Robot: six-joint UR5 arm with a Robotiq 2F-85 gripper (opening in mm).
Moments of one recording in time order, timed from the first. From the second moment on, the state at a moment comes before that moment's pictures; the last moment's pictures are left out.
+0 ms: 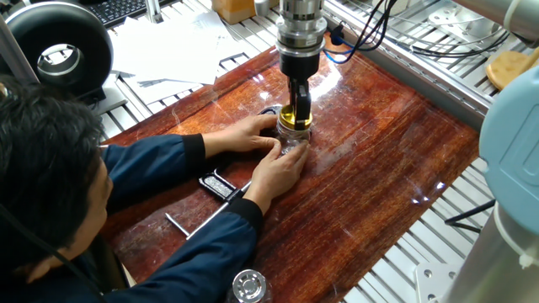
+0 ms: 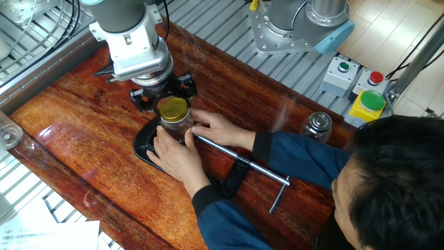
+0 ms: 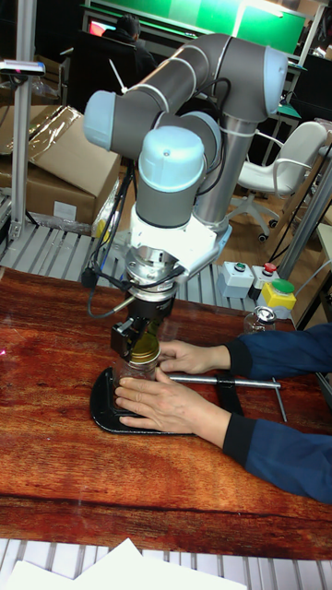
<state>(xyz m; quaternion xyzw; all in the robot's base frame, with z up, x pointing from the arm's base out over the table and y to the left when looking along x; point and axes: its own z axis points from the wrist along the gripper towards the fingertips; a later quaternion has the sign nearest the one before) 0.509 -0.009 0.090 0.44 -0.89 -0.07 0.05</state>
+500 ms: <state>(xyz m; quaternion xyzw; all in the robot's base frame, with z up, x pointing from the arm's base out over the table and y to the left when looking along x) 0.514 -0.006 0.085 0.41 -0.91 -0.05 0.04</state>
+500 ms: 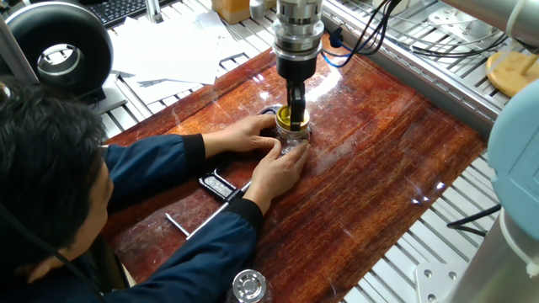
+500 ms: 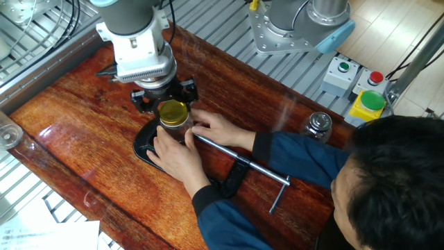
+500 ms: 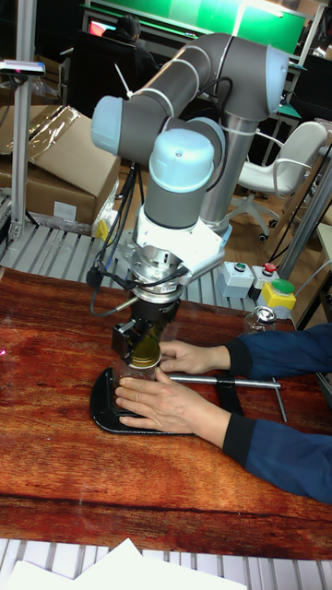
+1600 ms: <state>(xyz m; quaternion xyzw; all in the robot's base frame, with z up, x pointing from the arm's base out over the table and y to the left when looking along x) 0.513 -0.006 0.078 0.41 -0.91 -0.05 0.03</state>
